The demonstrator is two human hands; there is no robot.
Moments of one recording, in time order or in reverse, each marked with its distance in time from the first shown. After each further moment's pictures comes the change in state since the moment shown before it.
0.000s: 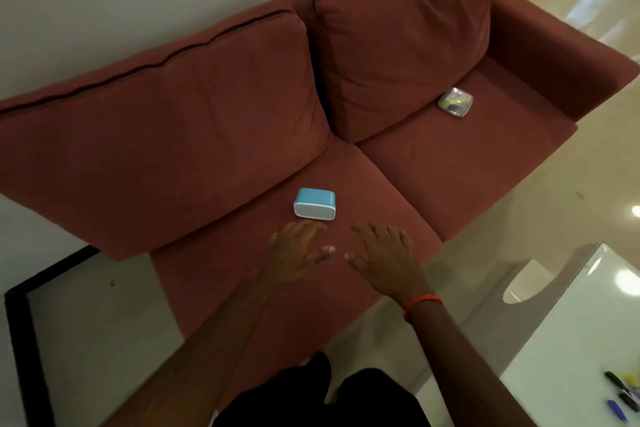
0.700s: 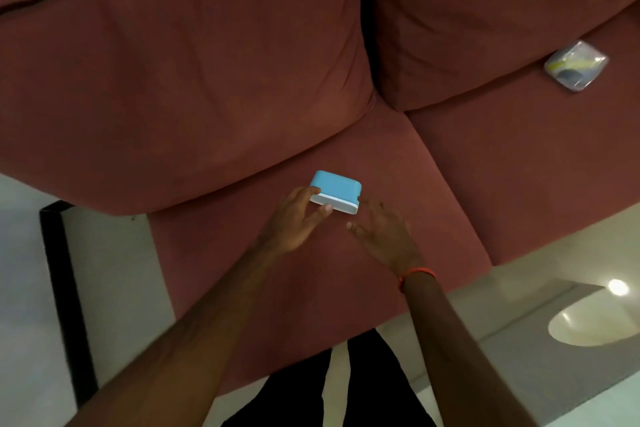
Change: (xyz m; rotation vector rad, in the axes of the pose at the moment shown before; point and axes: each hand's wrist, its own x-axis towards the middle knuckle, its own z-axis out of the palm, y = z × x) left_hand 0.139 -0.068 0.046 -0.294 0.101 -0.275; right_hand 0.180 0.045 0.096 0.404 -0.276 -0.006
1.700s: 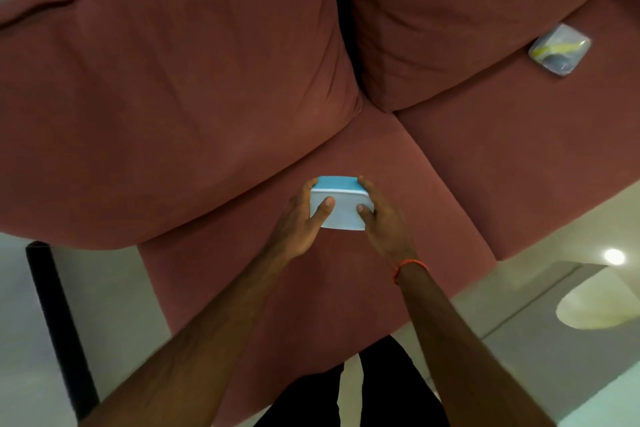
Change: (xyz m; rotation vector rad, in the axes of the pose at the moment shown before) left_hand 0.028 0.022 -0.003 -0.222 -0.062 -0.090; right_hand 0.038 0.012 0.010 0.401 0.217 0.028
